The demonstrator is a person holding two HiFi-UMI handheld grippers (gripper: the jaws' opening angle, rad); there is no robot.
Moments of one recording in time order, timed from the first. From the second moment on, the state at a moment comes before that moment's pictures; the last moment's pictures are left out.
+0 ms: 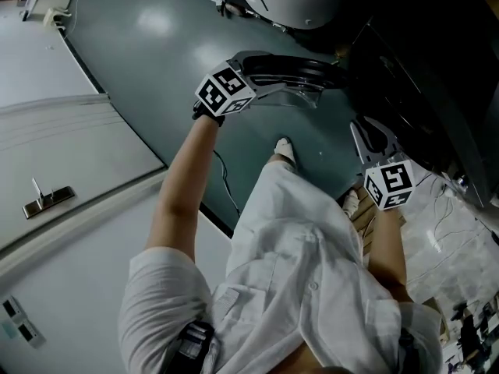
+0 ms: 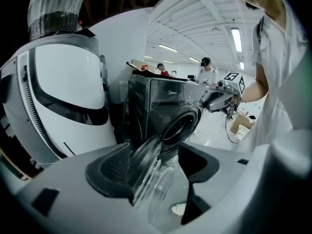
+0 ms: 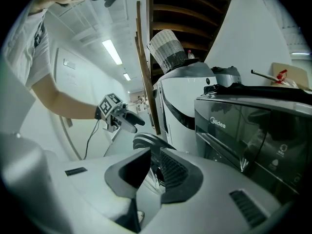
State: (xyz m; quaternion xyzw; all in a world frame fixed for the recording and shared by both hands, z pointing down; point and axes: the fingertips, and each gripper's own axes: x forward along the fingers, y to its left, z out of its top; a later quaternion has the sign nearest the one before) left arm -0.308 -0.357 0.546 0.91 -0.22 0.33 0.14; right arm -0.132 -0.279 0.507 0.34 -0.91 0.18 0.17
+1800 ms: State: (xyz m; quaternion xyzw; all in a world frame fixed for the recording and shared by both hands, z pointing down) left arm -0.325 -0.336 0.650 0.84 -0.18 0.50 0.12; right arm -0.128 -0.277 0.517 0.35 -0.90 0.23 0.15
